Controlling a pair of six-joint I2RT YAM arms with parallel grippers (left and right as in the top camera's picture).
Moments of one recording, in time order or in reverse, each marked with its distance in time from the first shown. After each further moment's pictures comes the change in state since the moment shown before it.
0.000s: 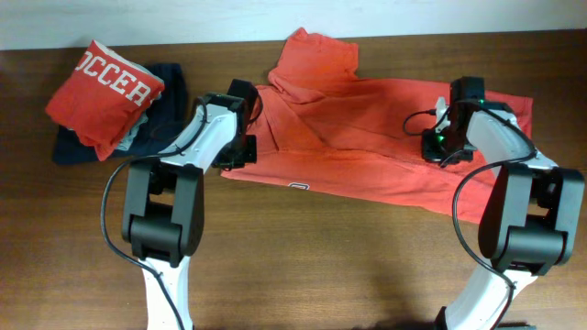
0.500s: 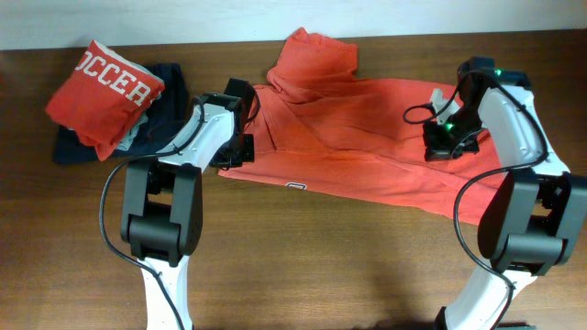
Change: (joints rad) left arm 0.008 0.000 0.000 0.006 -0.012 0.000; right arm 0.009 0.000 0.216 -0.416 -0.156 -0.148
